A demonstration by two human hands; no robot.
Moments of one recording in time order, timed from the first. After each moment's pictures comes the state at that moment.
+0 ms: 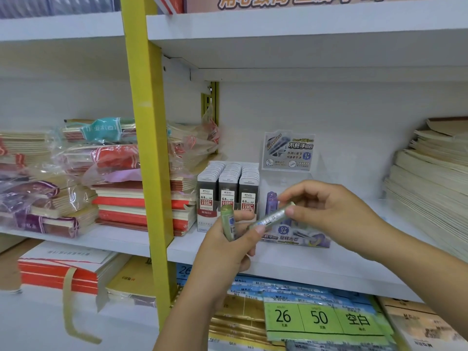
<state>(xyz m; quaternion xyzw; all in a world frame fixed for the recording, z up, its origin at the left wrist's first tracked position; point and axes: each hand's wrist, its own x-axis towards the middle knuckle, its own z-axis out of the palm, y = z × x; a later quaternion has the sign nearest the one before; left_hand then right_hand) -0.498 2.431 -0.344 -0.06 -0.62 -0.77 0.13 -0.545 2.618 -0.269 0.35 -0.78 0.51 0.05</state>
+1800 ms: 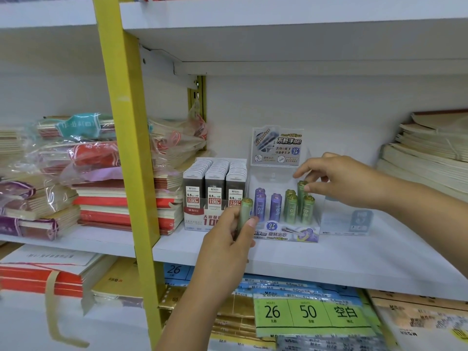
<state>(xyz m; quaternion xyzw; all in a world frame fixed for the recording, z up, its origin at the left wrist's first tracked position) -0.506 2.450 -0.349 -0.07 -0.78 -0.58 0.22 -0.613 2.666 -0.235 0.33 -0.92 0.15 0.15</state>
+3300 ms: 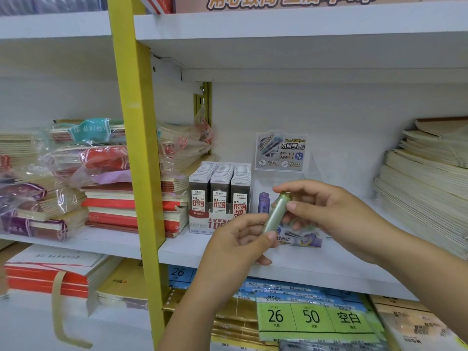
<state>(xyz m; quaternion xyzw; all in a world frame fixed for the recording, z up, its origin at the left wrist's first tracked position) -0.496 2.451 -0.335 -0.12 -0.66 -0.73 0.13 -0.541 2.629 -0.268 0.32 -0.74 0.59 -0.02</state>
